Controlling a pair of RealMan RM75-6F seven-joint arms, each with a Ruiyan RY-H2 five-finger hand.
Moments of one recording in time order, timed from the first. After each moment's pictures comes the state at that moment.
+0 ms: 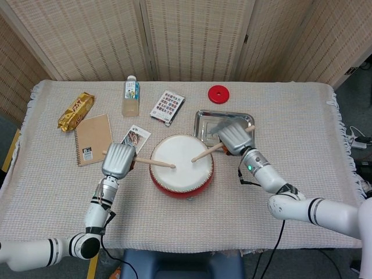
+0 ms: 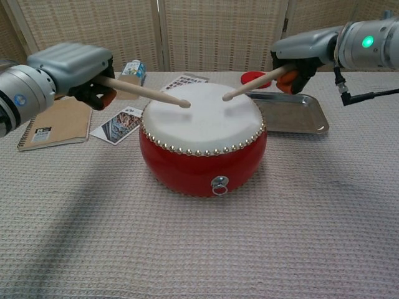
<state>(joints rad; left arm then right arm) -0.78 -1.55 -0.26 -1.63 0.95 1.24 0.80 1.06 -1.32 0.09 -1.44 -0.78 0.71 -0.48</state>
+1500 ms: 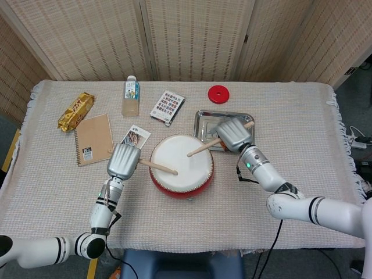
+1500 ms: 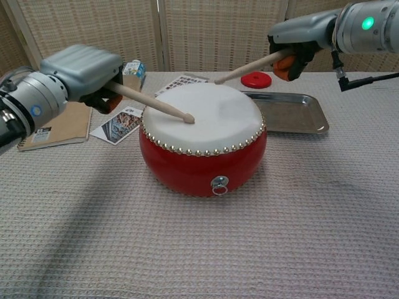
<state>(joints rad) -0.82 -1.60 -0.22 -1.56 0.97 1.28 0.88 1.10 -1.28 0.10 -1.50 -0.73 0.75 -0.50</state>
